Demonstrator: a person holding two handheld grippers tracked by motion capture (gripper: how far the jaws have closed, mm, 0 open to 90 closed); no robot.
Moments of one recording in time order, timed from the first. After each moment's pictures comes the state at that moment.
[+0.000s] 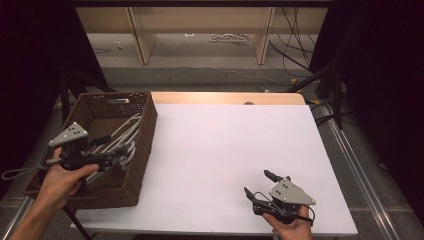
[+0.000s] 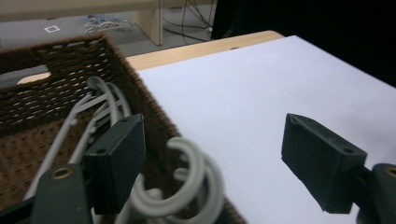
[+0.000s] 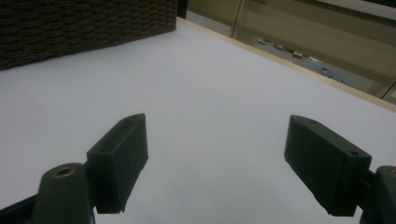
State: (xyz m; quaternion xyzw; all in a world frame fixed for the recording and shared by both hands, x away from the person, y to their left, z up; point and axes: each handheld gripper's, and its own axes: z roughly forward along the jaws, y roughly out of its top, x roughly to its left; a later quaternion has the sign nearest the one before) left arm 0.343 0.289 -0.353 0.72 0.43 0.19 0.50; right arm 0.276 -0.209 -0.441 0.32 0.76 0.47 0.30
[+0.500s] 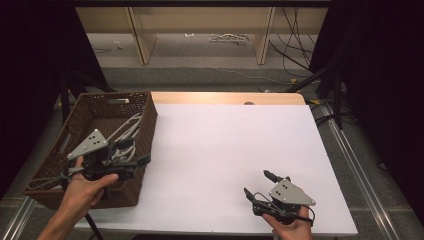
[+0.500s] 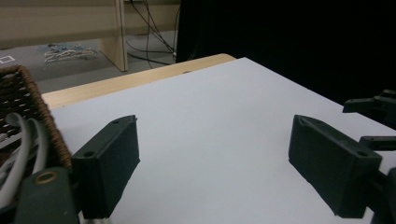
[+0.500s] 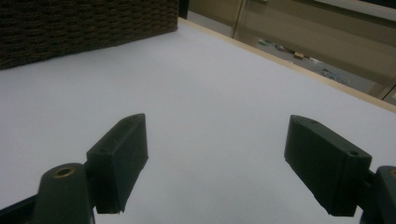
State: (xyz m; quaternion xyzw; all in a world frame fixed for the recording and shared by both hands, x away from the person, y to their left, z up) left arm 0.323 0.234 -0.353 0.72 0.37 0.18 0.56; right arm 0.275 -0.208 -0.441 0.32 0.76 0.47 0.30
